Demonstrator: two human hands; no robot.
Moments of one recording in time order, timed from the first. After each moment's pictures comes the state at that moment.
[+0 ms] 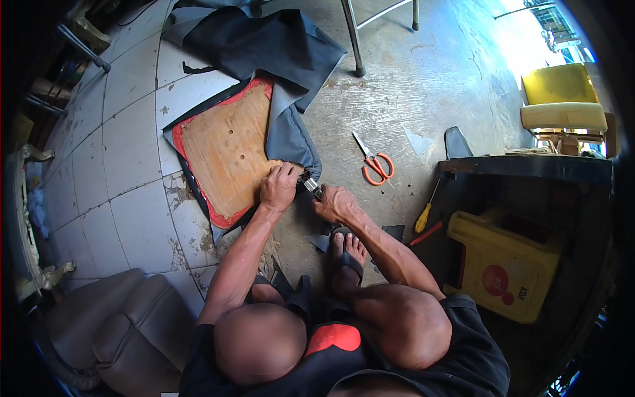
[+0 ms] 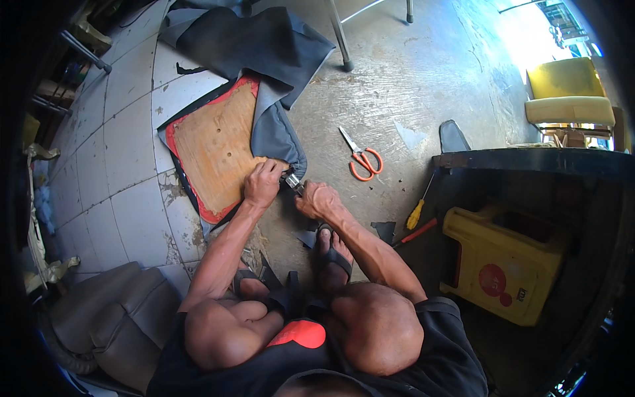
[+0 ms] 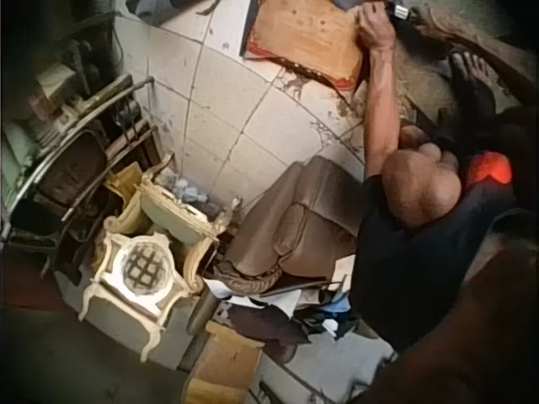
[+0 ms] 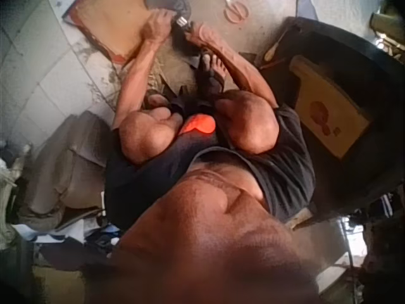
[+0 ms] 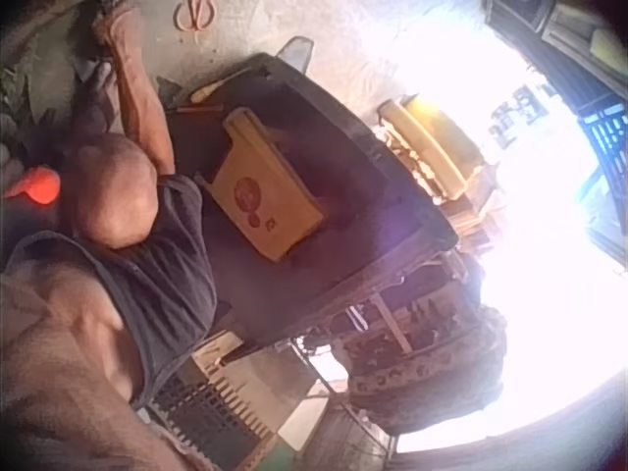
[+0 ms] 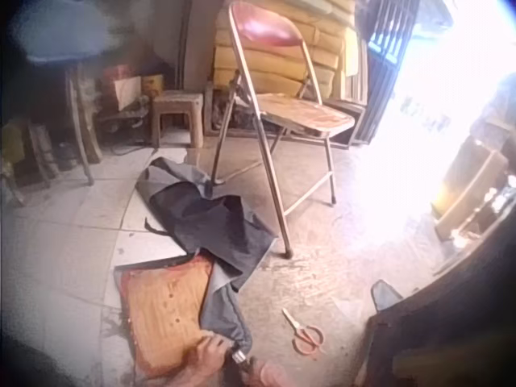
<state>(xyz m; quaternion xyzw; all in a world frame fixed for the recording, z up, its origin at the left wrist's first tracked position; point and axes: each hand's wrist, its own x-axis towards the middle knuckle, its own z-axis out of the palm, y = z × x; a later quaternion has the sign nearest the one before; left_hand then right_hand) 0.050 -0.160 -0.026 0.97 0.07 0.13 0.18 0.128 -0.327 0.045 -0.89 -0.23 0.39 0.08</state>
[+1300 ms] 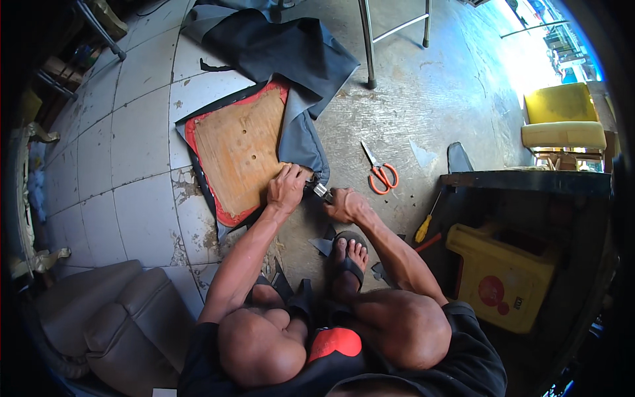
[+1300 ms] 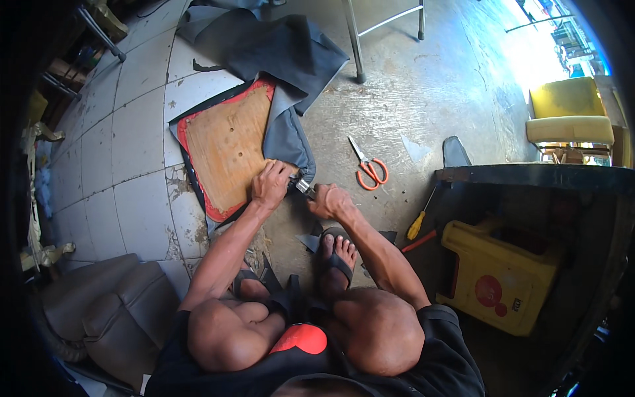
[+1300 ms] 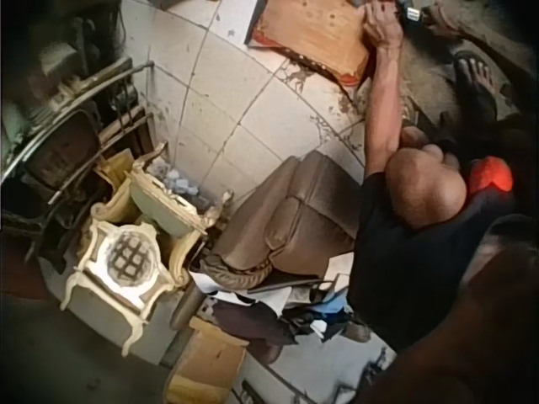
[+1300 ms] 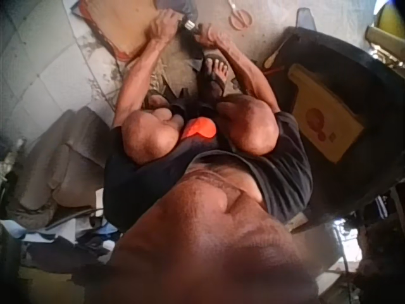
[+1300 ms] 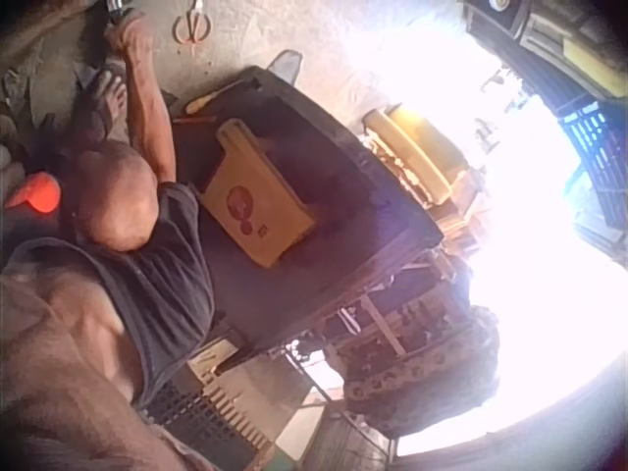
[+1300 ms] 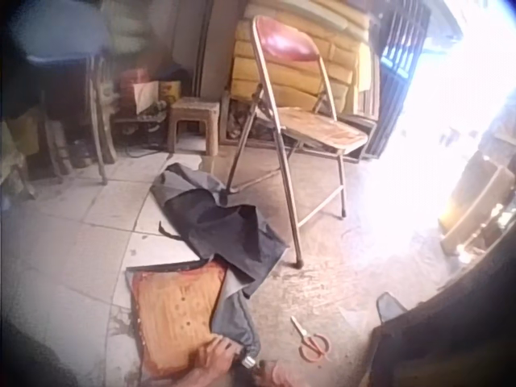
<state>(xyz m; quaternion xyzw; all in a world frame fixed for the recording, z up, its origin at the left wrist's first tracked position) 0.056 -0.152 -0.017 0.96 0.09 0.14 0.21 0.145 -0.325 0.050 -0.88 -0.27 0.38 0.03</state>
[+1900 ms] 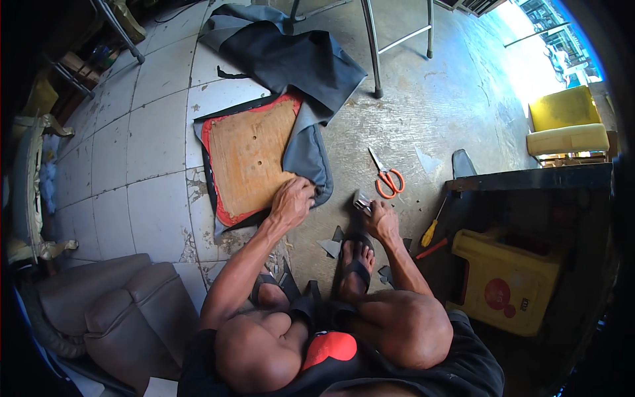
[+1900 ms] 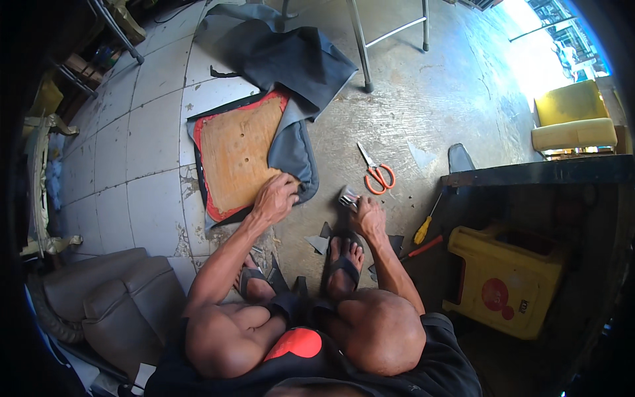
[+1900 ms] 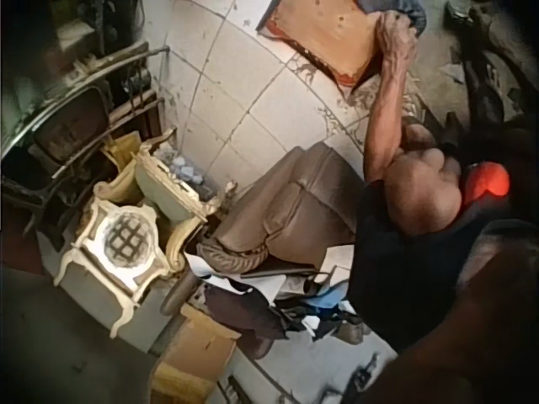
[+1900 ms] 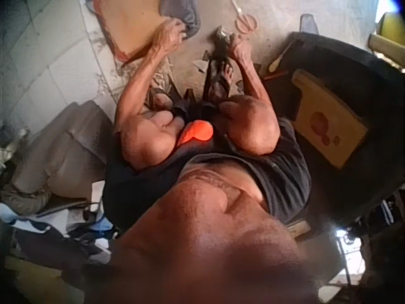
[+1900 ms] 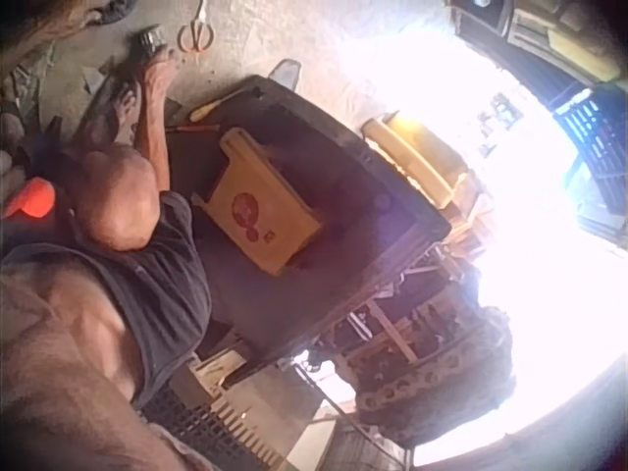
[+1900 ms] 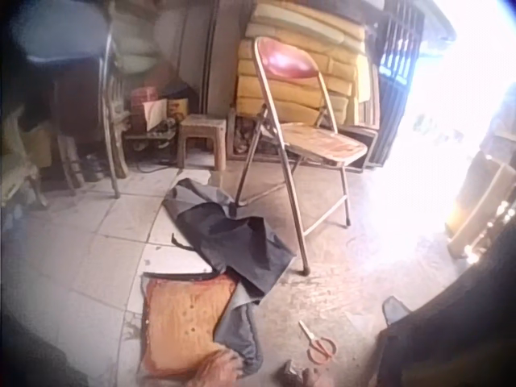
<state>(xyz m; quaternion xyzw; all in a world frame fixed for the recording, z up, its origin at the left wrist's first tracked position) 0.021 -0.152 0.033 0.92 0.05 0.06 0.38 0.135 -0.438 0.010 -0.95 -0.22 0.22 0.06</state>
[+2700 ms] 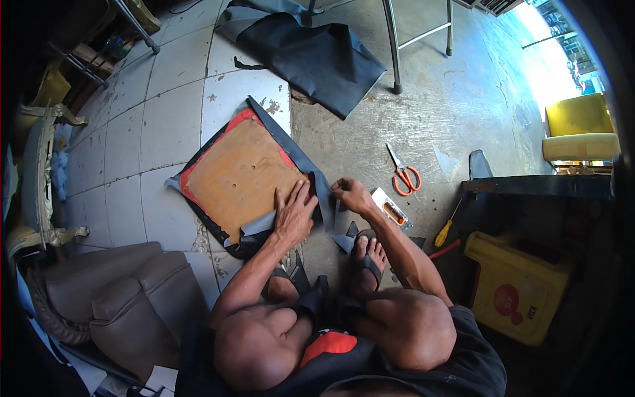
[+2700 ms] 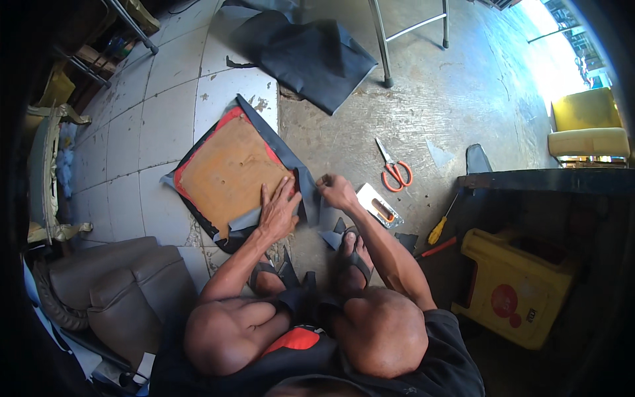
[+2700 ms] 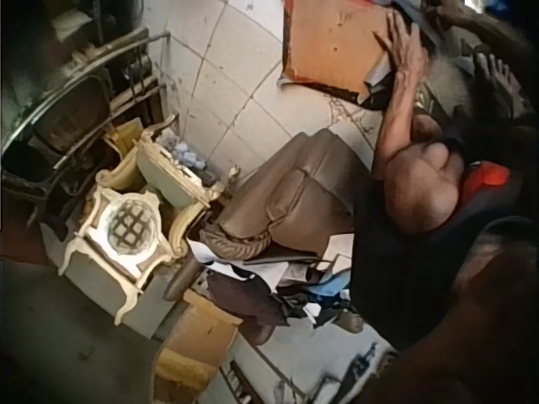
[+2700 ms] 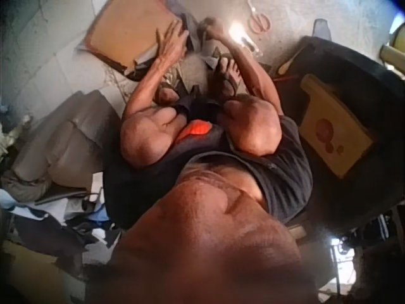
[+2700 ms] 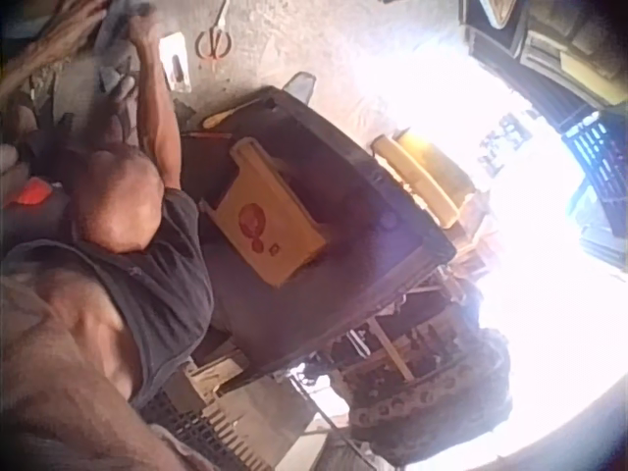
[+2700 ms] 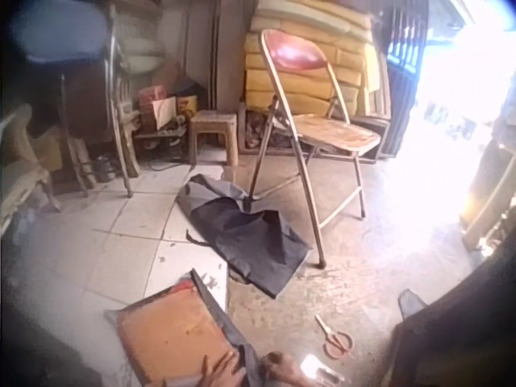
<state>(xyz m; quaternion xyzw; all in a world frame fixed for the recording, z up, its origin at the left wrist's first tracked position) -0.044 -0.160 0.025 0.96 0.11 -0.08 0.24 0.134 -0.304 0.005 -0.78 -0.11 0.51 0.36</state>
